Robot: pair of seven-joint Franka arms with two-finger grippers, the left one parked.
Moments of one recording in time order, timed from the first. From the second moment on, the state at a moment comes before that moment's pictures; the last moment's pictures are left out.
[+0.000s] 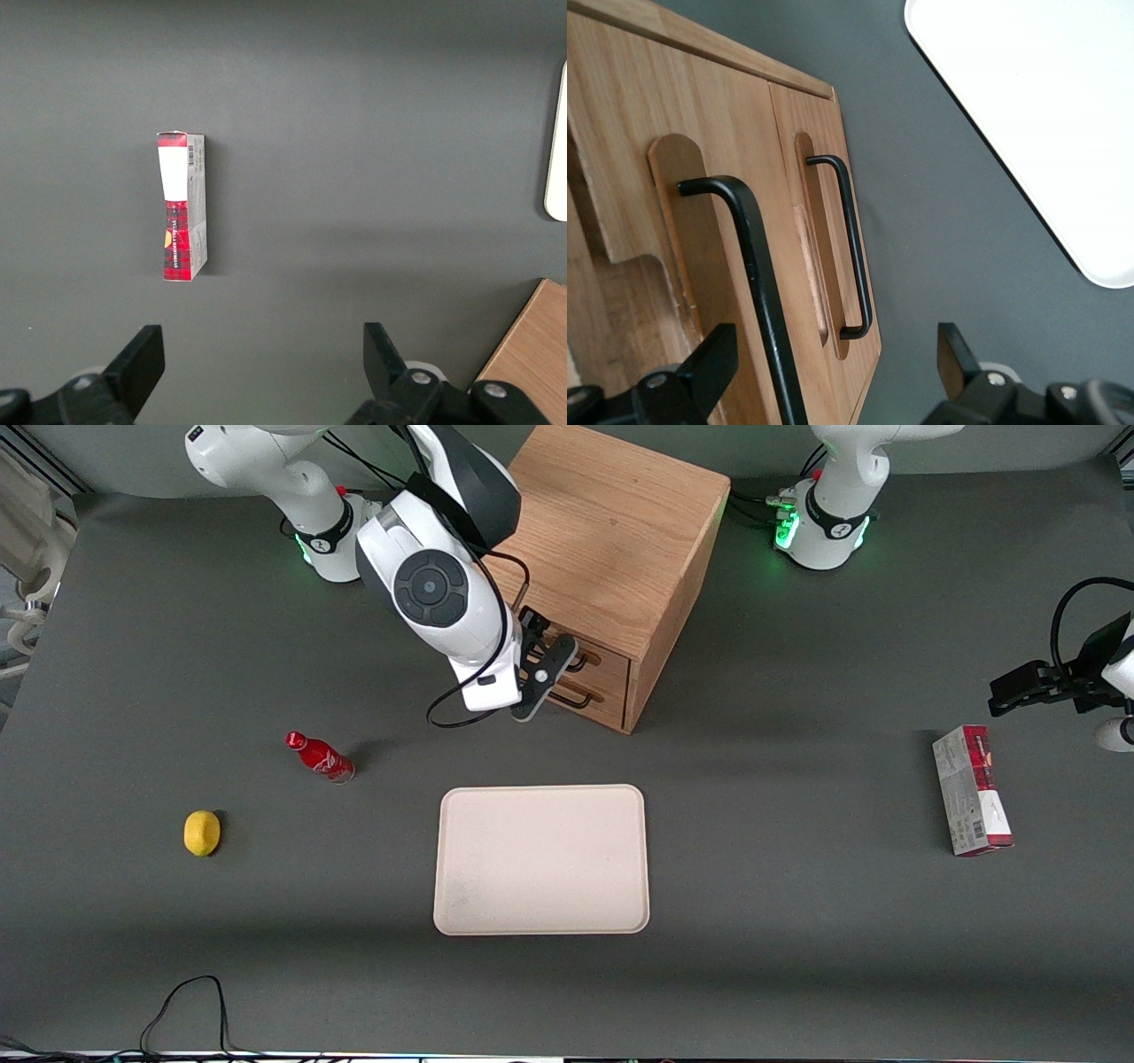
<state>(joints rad) 0.71 0.37 -0.03 -1.56 0.26 1.77 -0.31</state>
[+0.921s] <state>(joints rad) 0.72 0.39 -0.03 -1.56 0.26 1.79 -0.44</state>
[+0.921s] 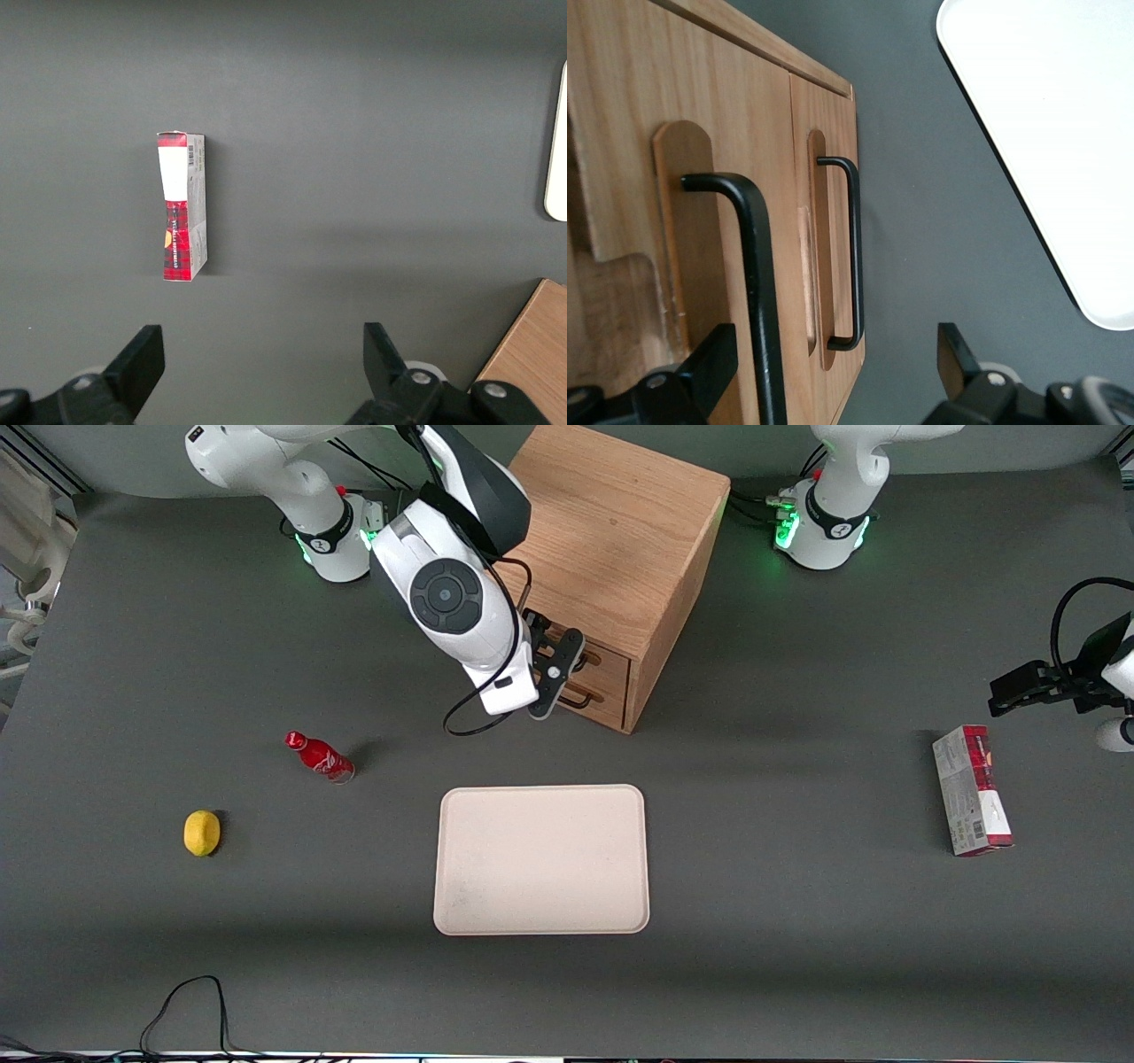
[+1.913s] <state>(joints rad) 0.71 0.42 -0.04 -1.56 0.26 1.79 -0.47</state>
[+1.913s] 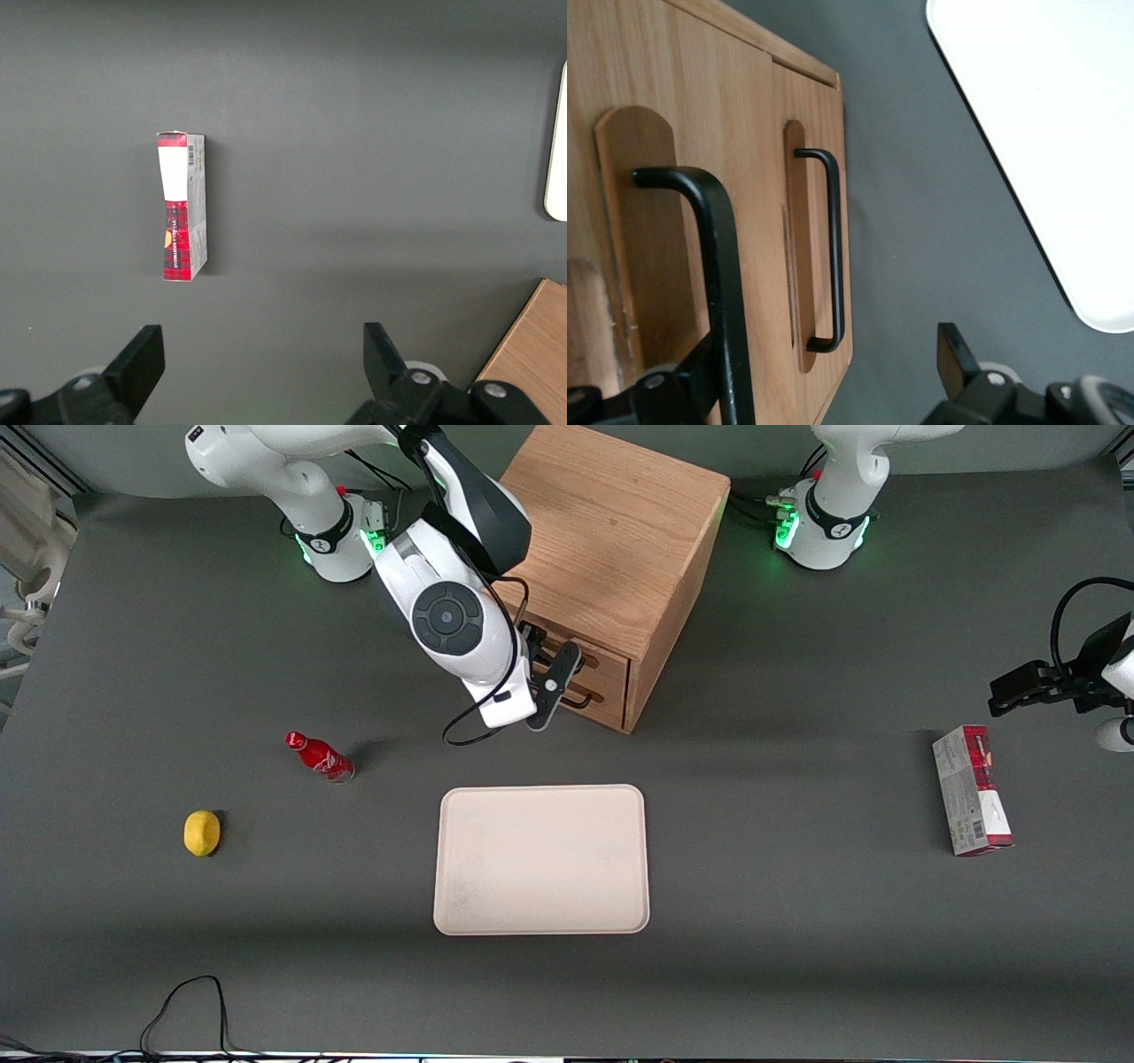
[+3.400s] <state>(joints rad) 0.62 0.42 -0.05 -1.54 0.26 1.83 -0.53</state>
